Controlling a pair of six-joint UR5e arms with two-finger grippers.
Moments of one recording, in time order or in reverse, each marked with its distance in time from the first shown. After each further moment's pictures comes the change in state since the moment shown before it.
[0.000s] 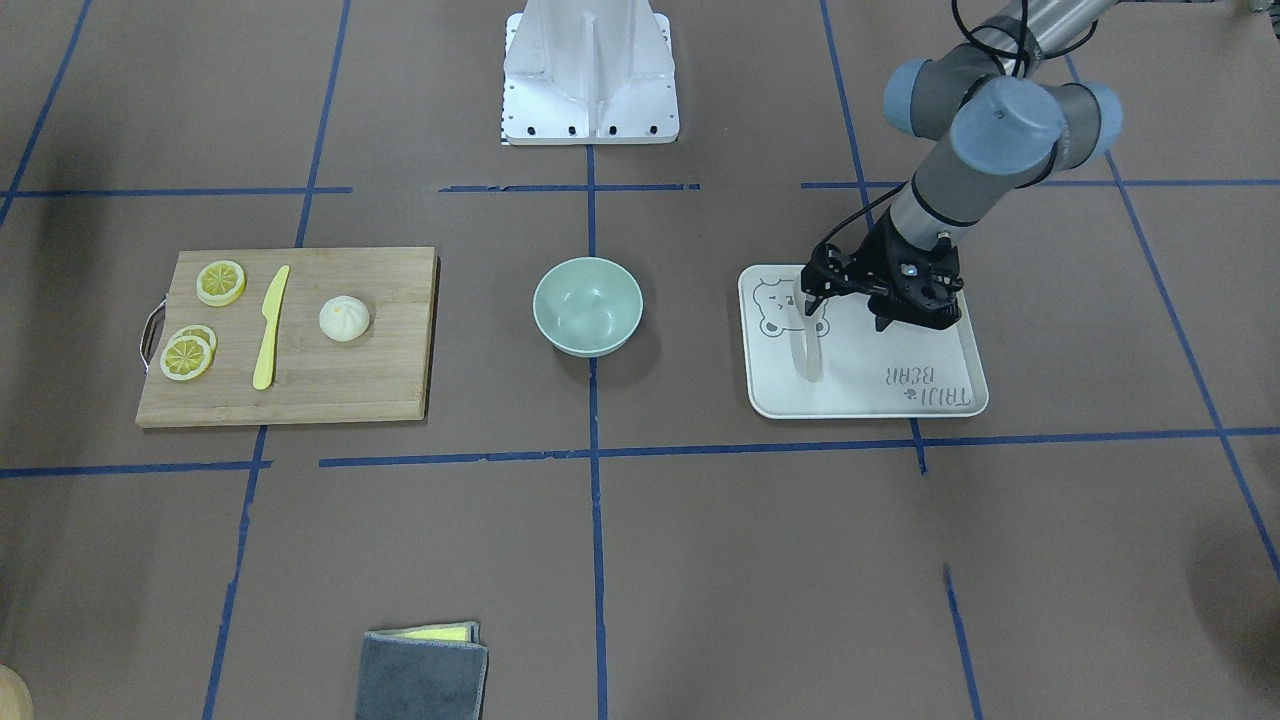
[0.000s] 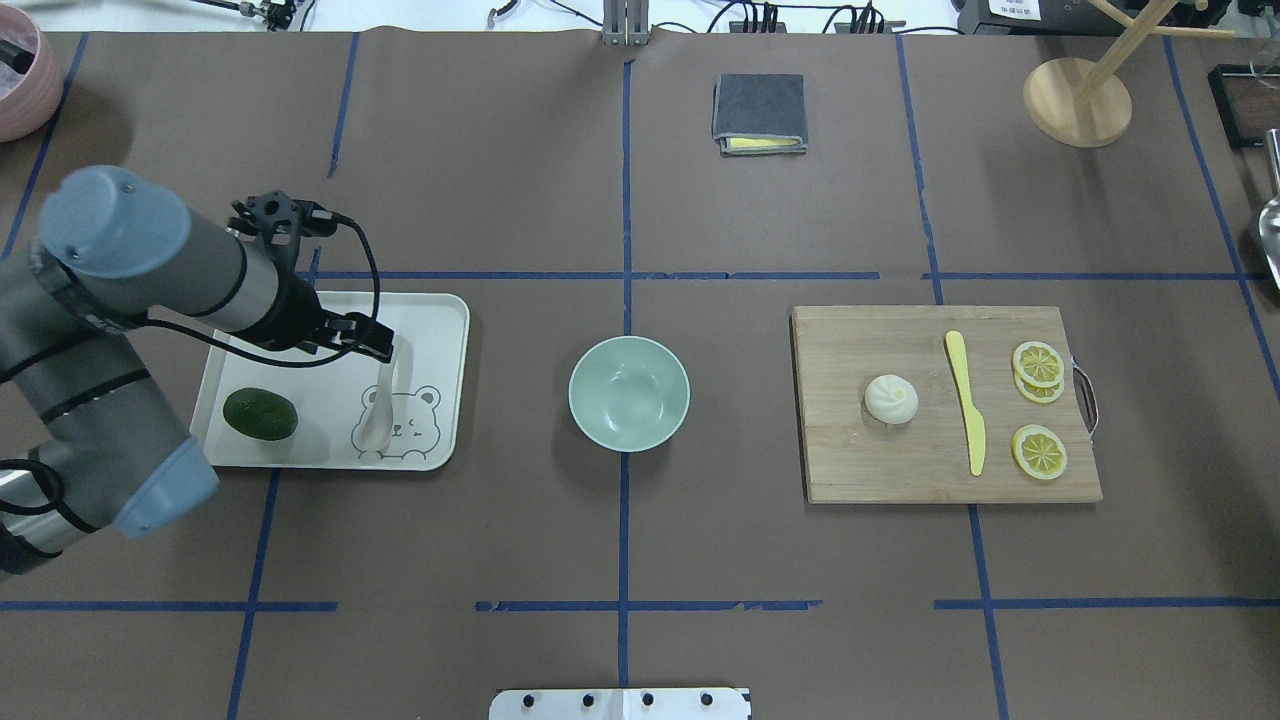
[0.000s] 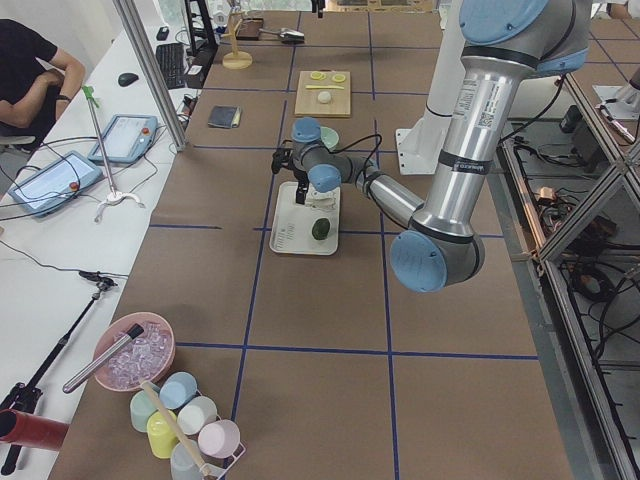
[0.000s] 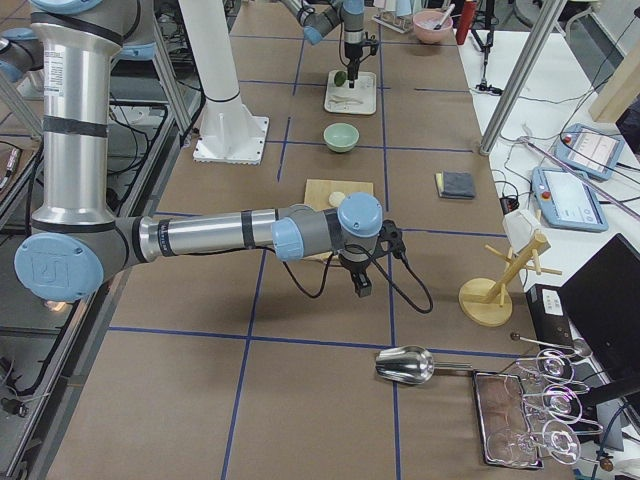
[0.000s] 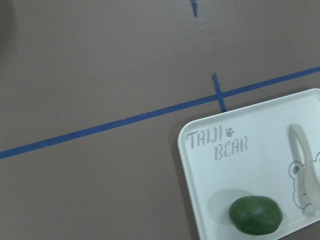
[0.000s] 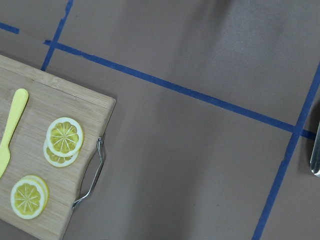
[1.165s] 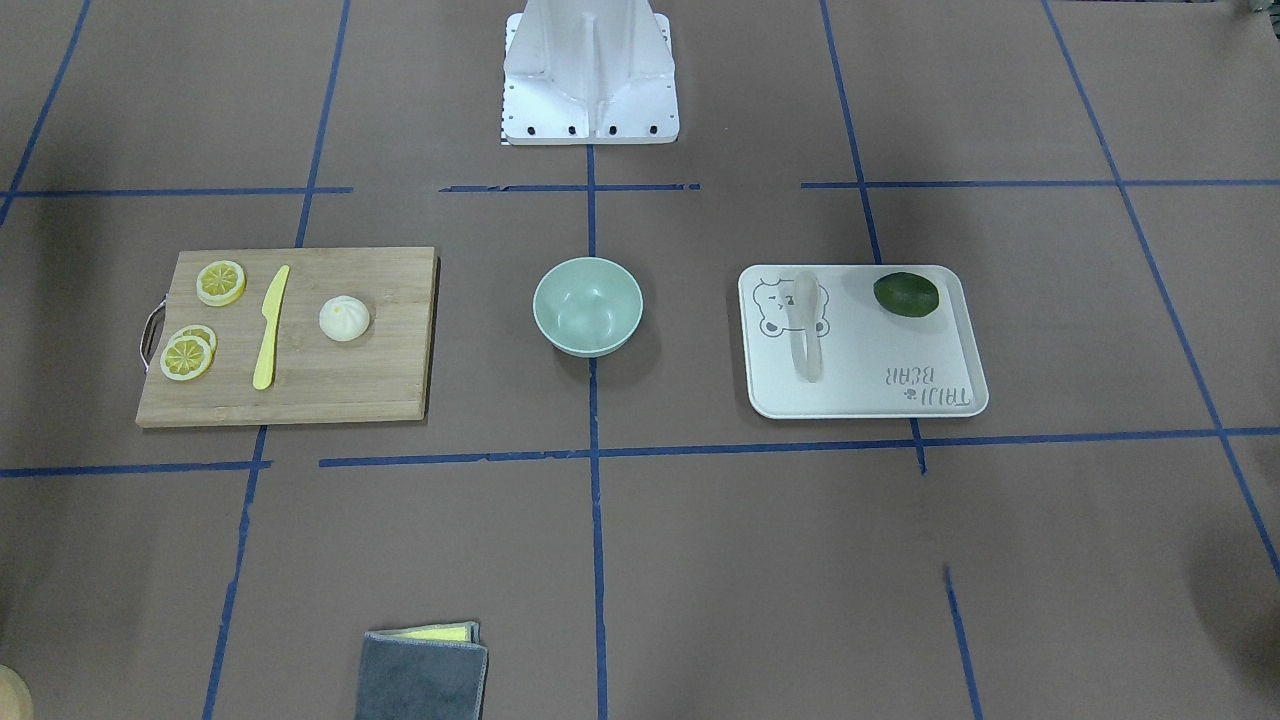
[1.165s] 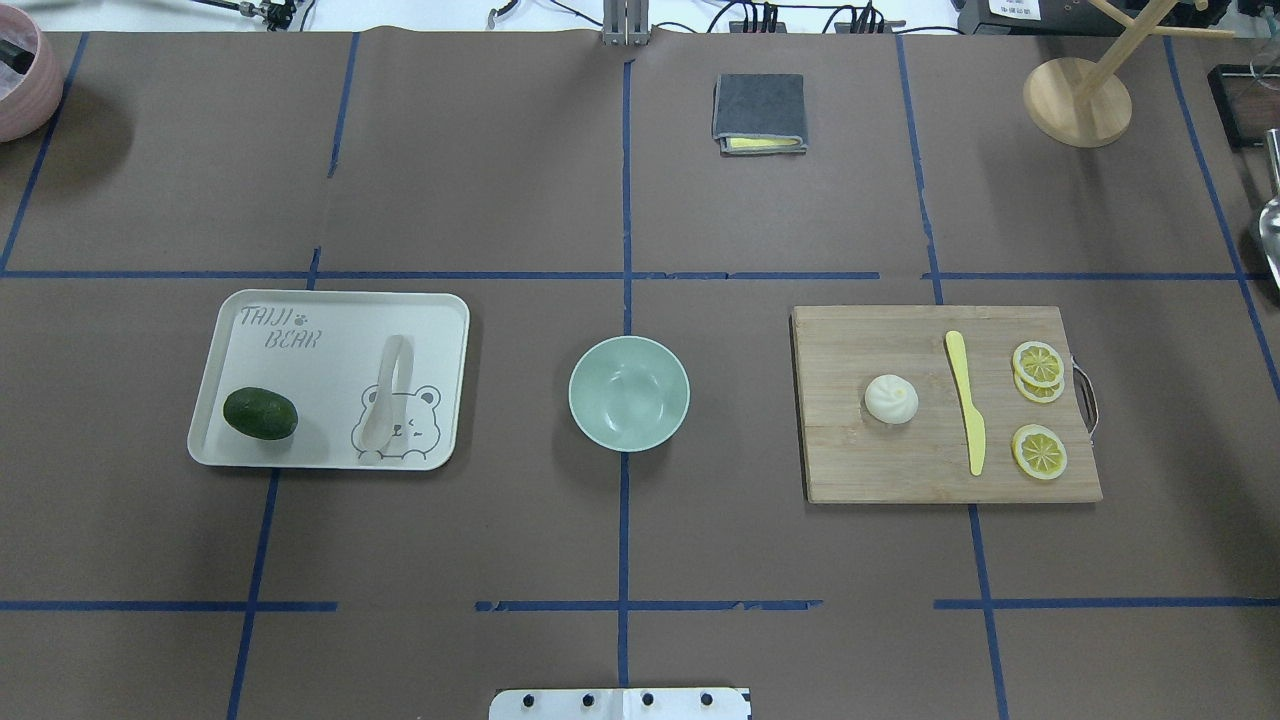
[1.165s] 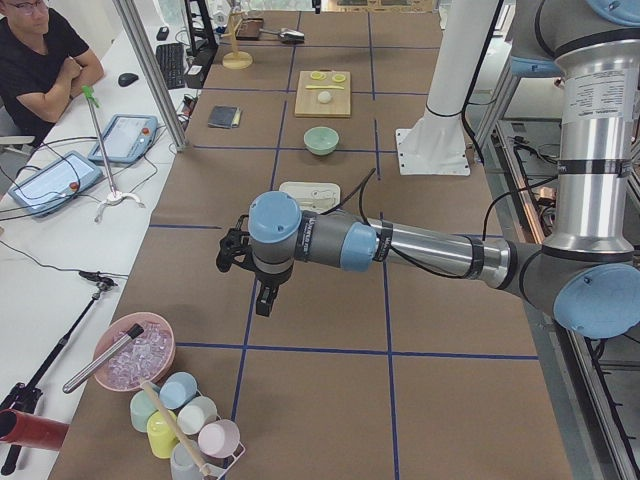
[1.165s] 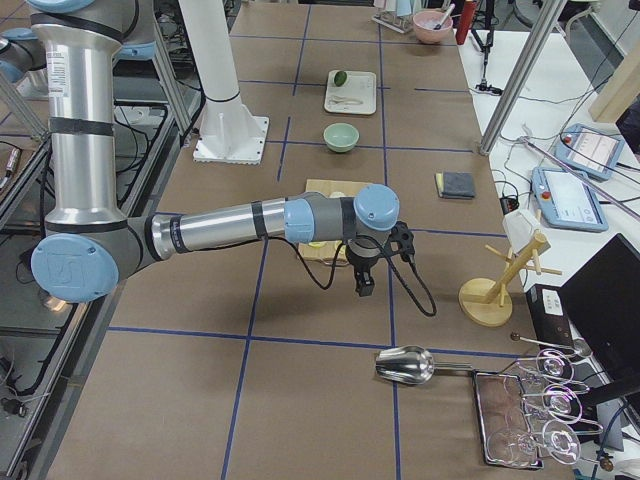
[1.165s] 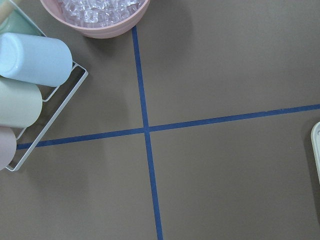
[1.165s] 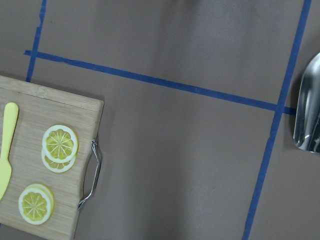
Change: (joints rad) left arm -0.849 0.349 -0.055 0.307 -0.473 0.989; right arm 0.032 0.065 0.018 -0.203 -0.009 -0.009
